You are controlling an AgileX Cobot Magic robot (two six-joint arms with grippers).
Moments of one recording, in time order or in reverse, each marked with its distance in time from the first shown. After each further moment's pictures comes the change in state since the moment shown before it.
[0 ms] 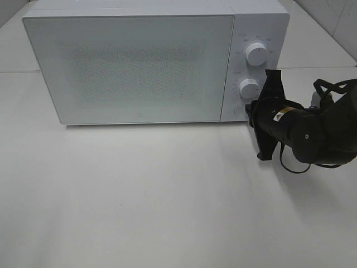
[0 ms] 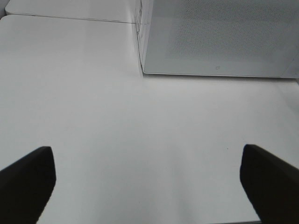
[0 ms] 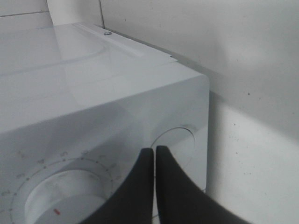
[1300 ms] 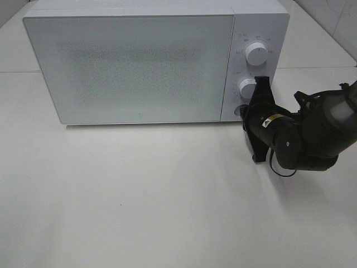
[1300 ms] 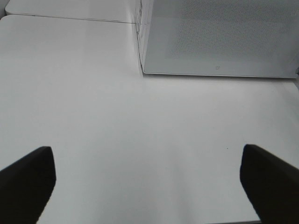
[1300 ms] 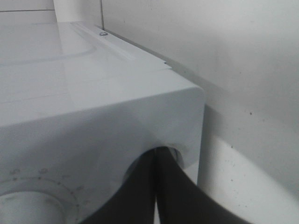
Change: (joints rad) left arm 0.000 0.000 0.000 -0.001 0.000 0.000; right arm 0.013 0.119 -0.068 0.053 -0.101 -0.086
